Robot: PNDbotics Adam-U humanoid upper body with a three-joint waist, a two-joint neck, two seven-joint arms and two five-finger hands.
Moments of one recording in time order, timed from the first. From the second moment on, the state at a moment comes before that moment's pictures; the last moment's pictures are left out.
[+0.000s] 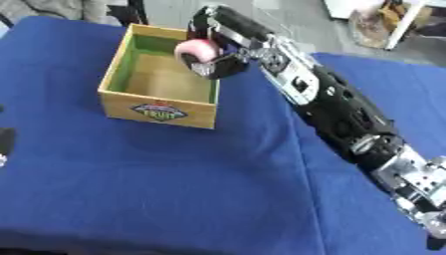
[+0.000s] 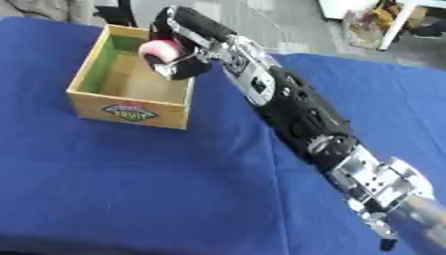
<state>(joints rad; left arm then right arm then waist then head) -0.35 0.21 -0.11 -1.83 0.15 0.00 -0.16 -0.85 -0.49 0.28 -1.21 0.53 -0.36 0.14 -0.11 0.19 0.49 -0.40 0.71</state>
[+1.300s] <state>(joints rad) -0.37 0.20 -0.13 -1.84 0.16 0.00 -0.19 -0.88 -0.43 0.25 -1.07 0.88 -0.32 0.08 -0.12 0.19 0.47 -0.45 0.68</state>
